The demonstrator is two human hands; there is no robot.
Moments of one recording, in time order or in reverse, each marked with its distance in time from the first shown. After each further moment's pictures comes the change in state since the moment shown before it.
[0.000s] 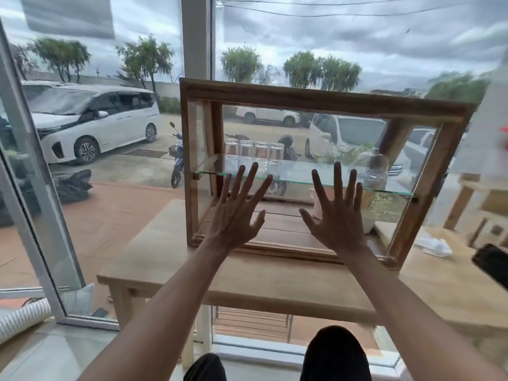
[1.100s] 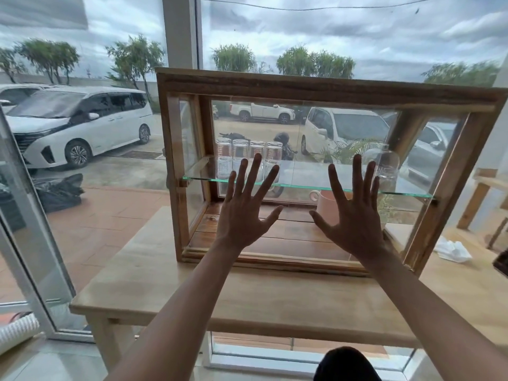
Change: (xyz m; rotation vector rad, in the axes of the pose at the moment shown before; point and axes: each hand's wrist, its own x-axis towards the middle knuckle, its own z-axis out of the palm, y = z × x) left_hand 0.045 -0.001 0.065 -0.096 0.254 -0.057; right_hand 0.022 0.030 0.026 0.096 0.164 -0.058
